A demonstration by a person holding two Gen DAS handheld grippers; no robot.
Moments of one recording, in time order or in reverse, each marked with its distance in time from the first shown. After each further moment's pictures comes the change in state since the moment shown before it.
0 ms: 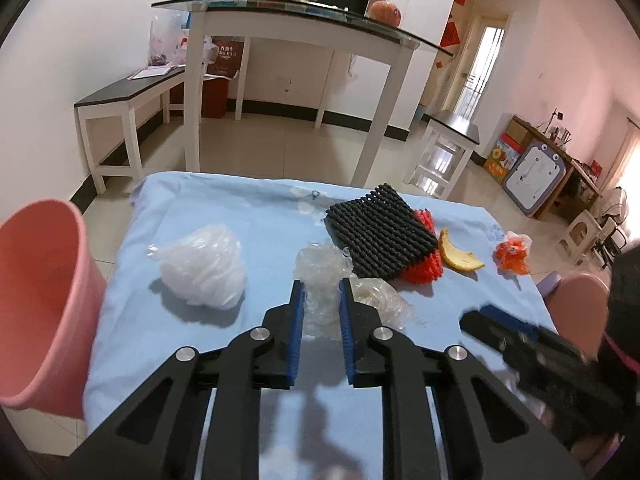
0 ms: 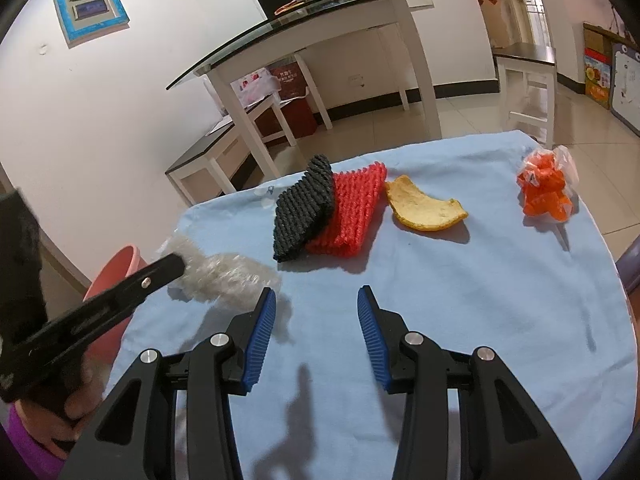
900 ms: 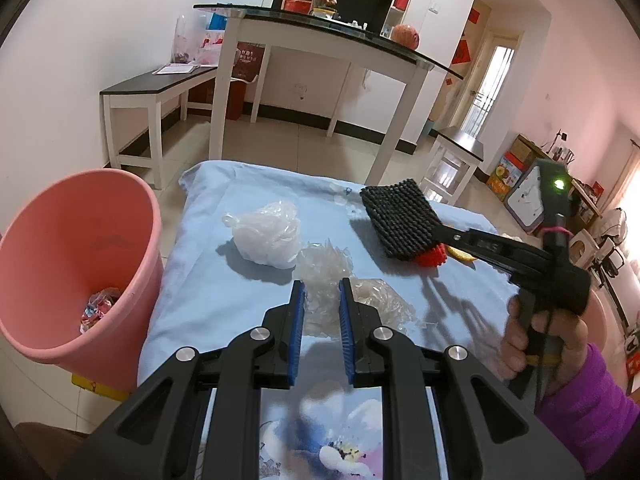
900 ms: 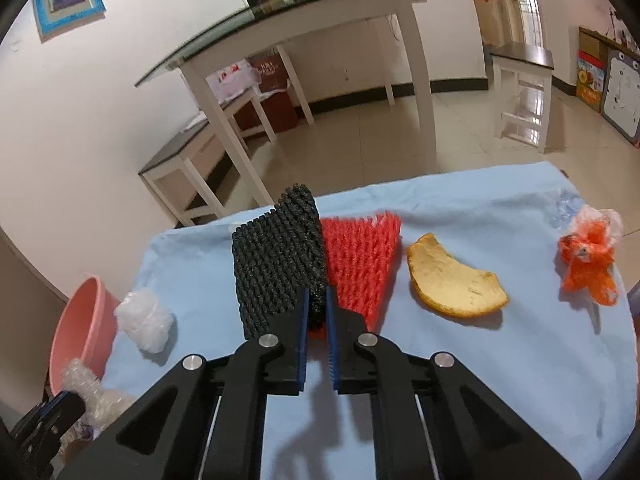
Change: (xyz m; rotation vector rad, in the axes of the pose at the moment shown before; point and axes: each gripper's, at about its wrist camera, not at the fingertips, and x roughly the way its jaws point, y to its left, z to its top) left arm -0.054 0.031 -0.022 -0.065 -0.036 0.004; right arm 0.052 0.011 0.046 0.005 0.010 -0.081
